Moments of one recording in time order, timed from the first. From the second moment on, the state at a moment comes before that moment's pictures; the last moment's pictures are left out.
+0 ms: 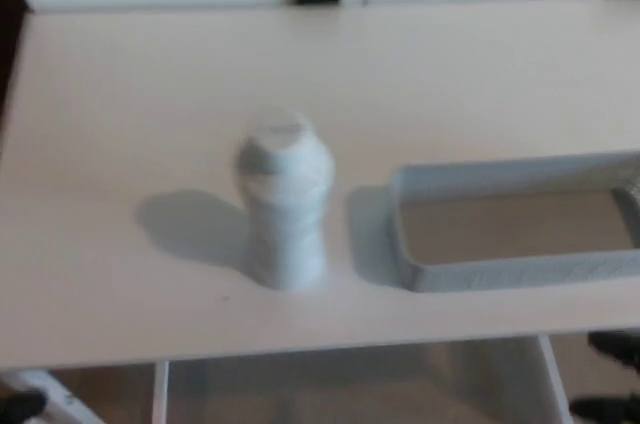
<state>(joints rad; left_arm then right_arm) 0.60 0.44 0.38 -0.01 -0.35 0.19 -0.50 0.36 -0.19 -0.15 0.06 0.05 0.12 0.04</state>
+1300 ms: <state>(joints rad) 0.80 0.48 0.88 -0.37 -0.68 0.21 -0.62 0.90 -0.19 -0.18 -0.47 0.21 0.14 0.23</state>
